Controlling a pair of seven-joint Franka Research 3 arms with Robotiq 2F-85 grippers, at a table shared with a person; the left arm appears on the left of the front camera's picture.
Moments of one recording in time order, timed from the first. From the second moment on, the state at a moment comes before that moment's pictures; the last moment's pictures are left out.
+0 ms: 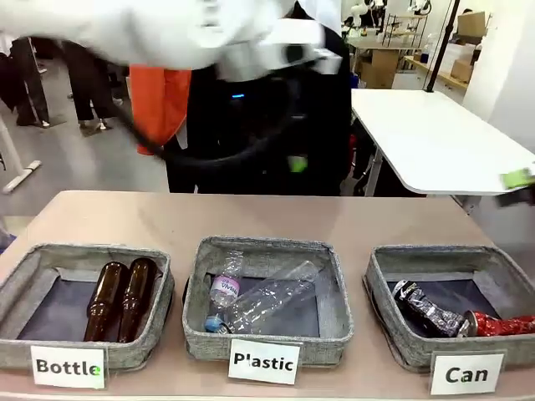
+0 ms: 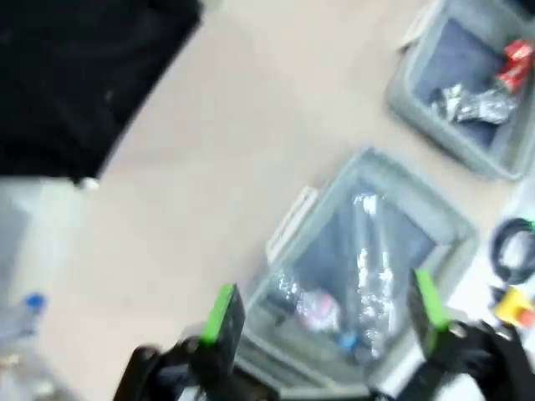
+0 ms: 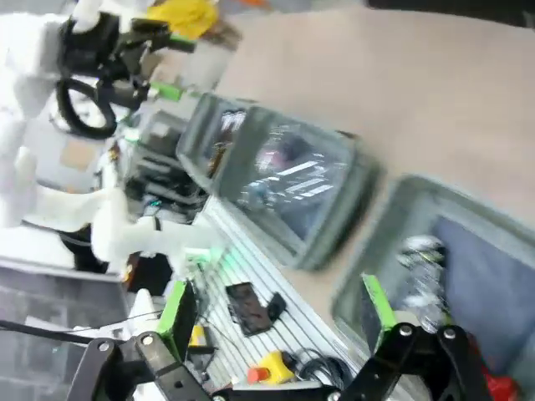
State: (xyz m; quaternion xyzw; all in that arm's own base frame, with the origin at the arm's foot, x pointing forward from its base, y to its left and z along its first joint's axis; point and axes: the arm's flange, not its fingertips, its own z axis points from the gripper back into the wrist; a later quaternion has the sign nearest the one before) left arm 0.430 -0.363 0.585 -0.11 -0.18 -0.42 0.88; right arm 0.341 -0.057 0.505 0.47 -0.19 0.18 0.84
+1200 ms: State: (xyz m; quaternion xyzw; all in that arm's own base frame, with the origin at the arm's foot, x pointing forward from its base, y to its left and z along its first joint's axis) left arm 0.395 -0.102 0.453 -0.45 -0.13 -0.17 0.87; right arm 0.386 0.020 0.455 0.60 -0.13 0.13 0.78
